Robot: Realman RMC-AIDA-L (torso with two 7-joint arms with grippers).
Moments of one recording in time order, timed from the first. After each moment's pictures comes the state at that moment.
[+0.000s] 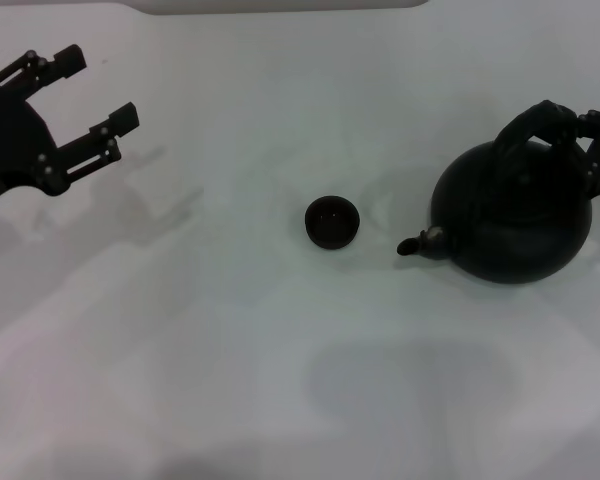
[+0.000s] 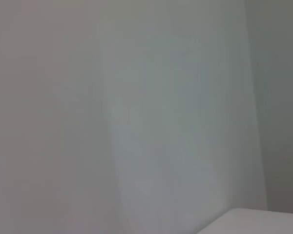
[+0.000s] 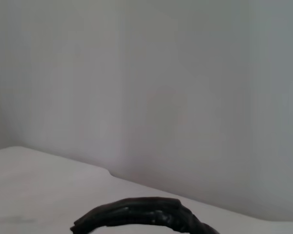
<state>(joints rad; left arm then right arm) -0.14 -2.07 1.05 0.81 1.28 1.46 -0.95 0.19 2.01 -1.16 -0.58 -1.17 -1.18 0.93</state>
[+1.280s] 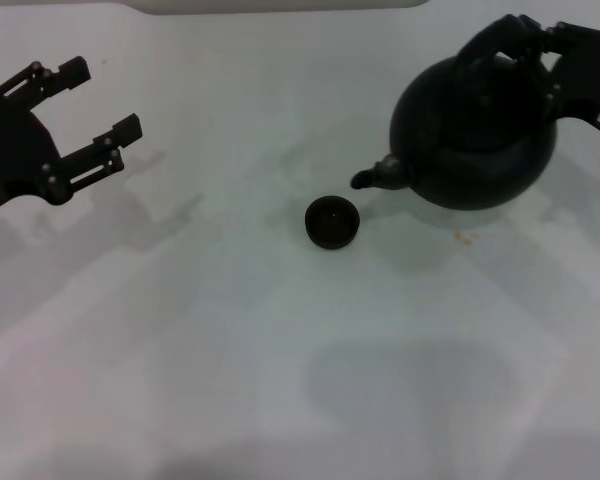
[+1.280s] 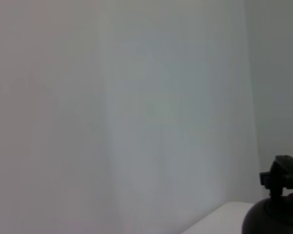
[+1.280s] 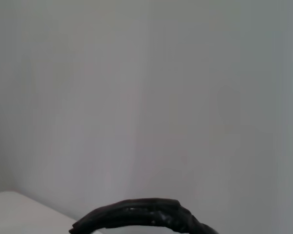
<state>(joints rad) -0.14 -2.07 1.05 0.81 1.30 1.46 -0.96 0.19 2.02 -1.43 -0.76 -0.86 -1.03 0.82</state>
